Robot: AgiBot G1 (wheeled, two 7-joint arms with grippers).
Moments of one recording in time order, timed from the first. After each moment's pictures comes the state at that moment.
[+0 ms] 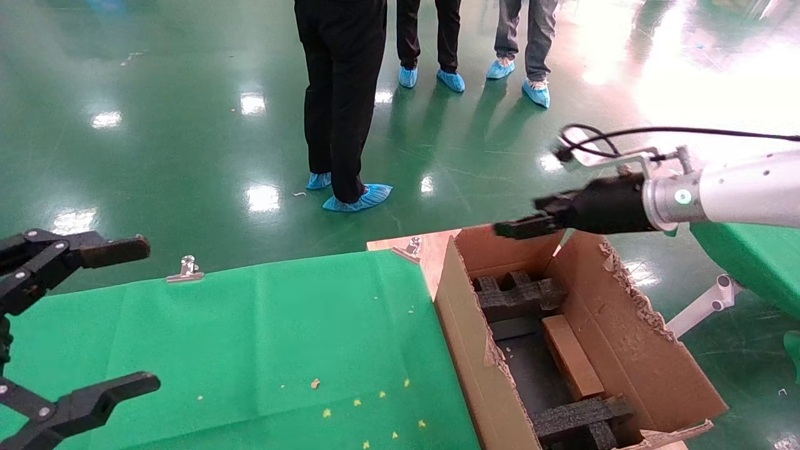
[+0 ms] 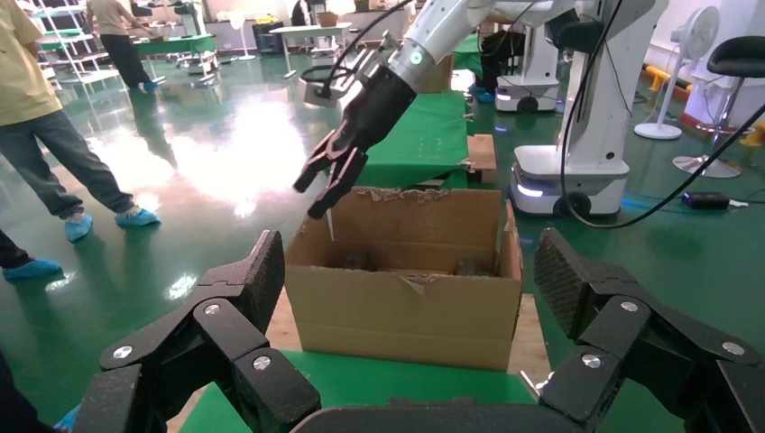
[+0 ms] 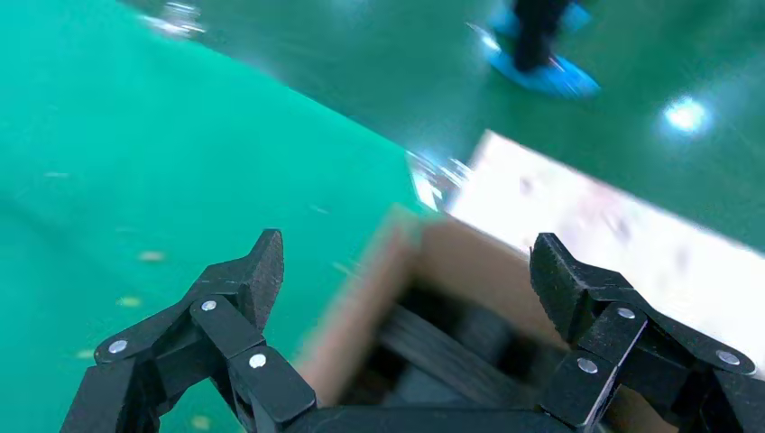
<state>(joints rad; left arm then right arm) -1.09 0.58 0.35 -1.26 0.68 1.47 -0.15 1.83 -0.62 -1.49 0.73 -0.94 -0.96 0.60</state>
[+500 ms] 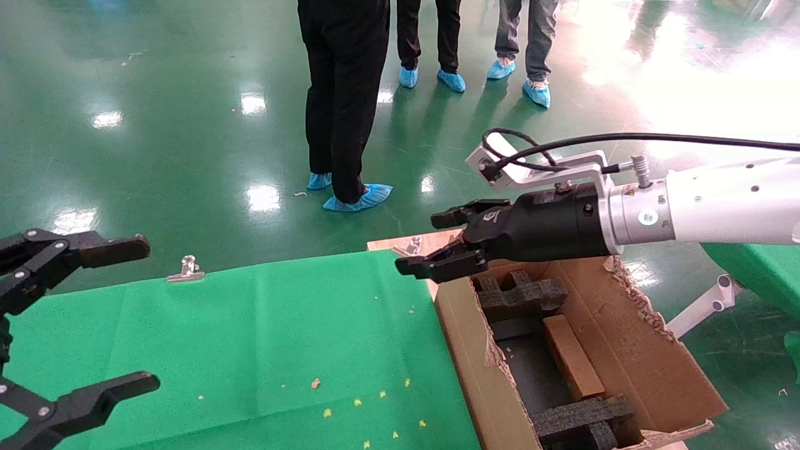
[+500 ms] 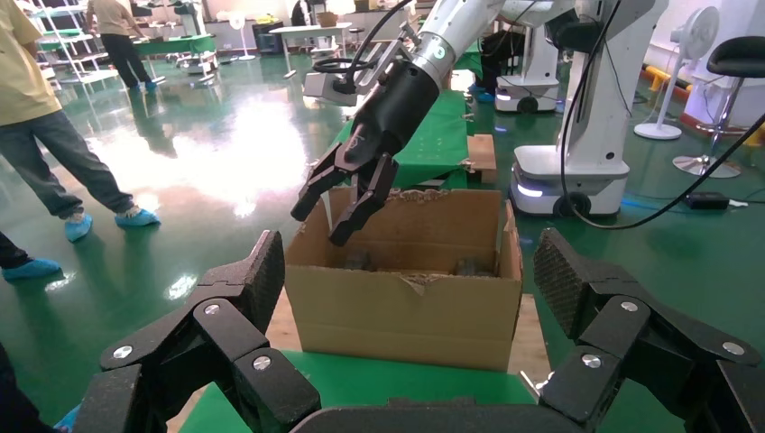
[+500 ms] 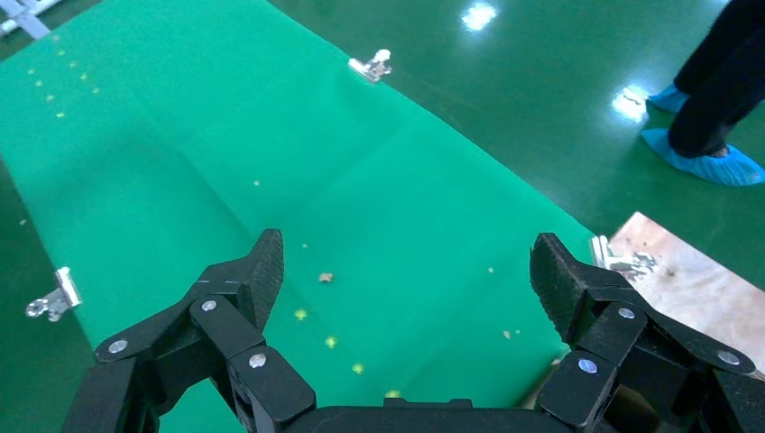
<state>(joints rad) -1.09 0.58 0.35 -1.26 0.68 1.46 -0.15 1.83 -0.54 -1.44 1.10 -0.84 -0.99 0.59</state>
